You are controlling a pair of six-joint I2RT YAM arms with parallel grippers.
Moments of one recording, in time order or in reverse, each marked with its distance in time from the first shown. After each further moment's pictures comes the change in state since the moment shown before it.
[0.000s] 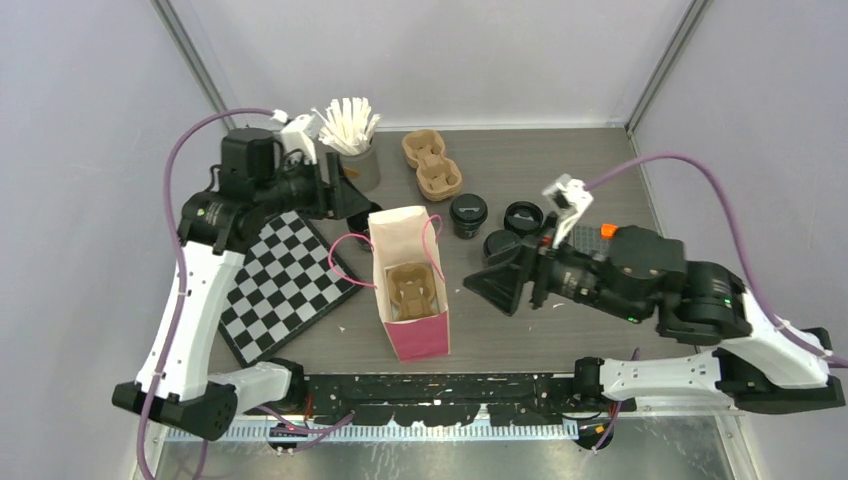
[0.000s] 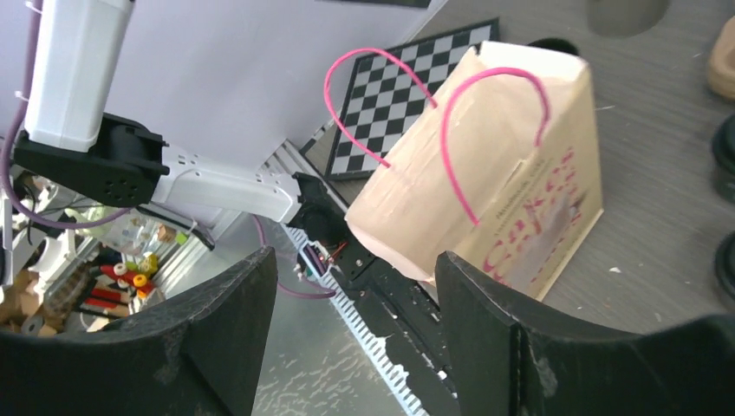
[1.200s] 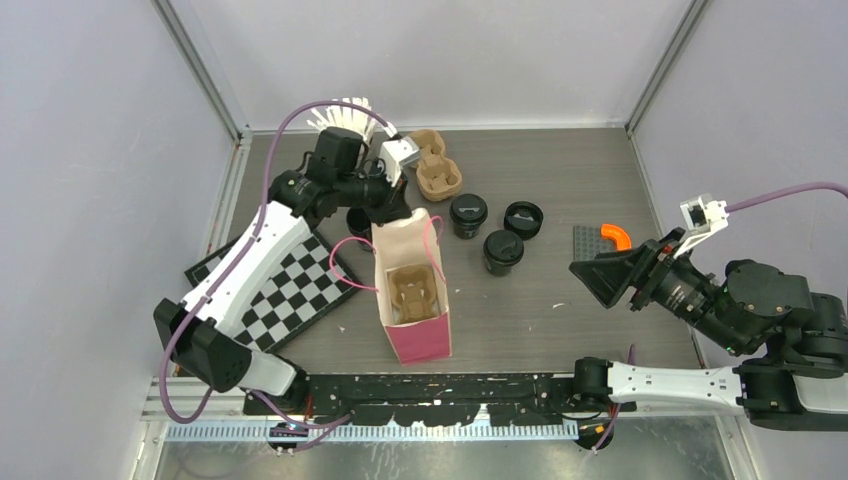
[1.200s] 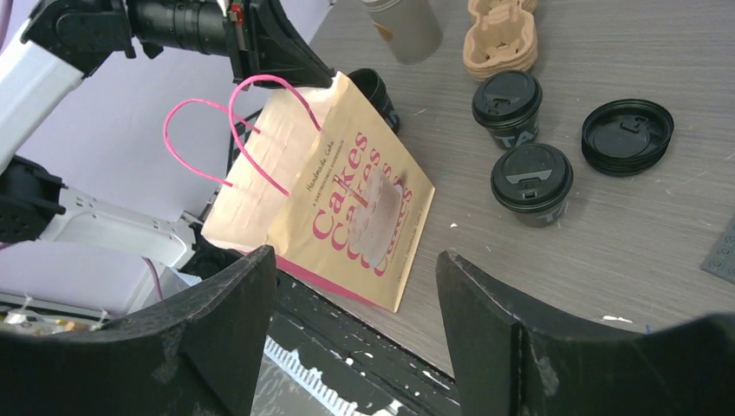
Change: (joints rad) left arm -0.271 0.273 -0.089 0.229 0.043 0.570; right arm 0.000 -0.346 -0.030 -0.345 0.360 0.058
